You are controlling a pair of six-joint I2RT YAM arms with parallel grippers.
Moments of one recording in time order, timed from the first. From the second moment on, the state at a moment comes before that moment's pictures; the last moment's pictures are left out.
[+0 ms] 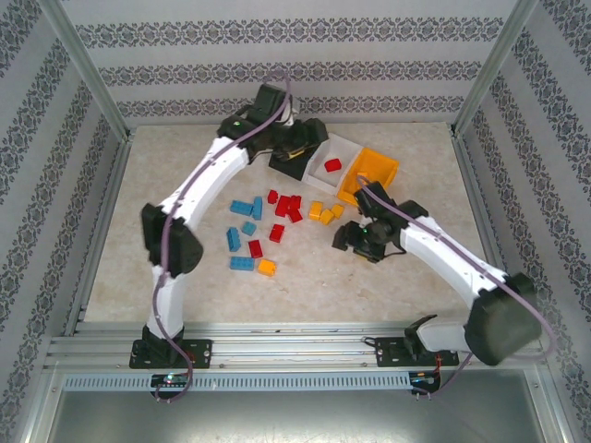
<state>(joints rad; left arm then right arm) -0.49 2.02 2.14 -0.83 0.35 -0.74 0.47 1.35 1.00 -0.90 -0.26 0.76</state>
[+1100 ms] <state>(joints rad) -0.17 0.88 0.72 -0.83 0.39 -0.85 0.89 1.88 1.44 -0.89 -0.30 -0.01</state>
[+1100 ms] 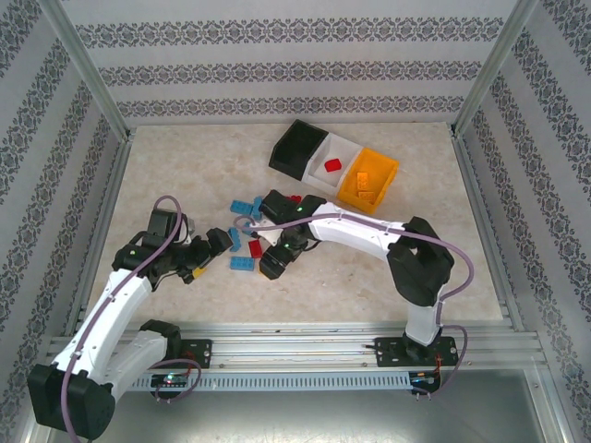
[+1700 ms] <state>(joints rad) -0.16 0.86 0.67 -0.83 0.39 -0.91 0.93 2.08 1.58 -0.90 -0.22 -0.03</state>
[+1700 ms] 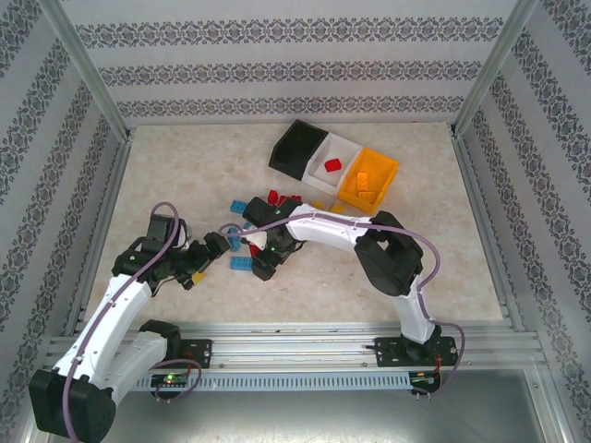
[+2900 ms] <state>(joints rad) -0.13 1.10 0.75 -0.74 0.42 -0.90 0.64 1.84 1.49 -0.84 -0.34 0.16</state>
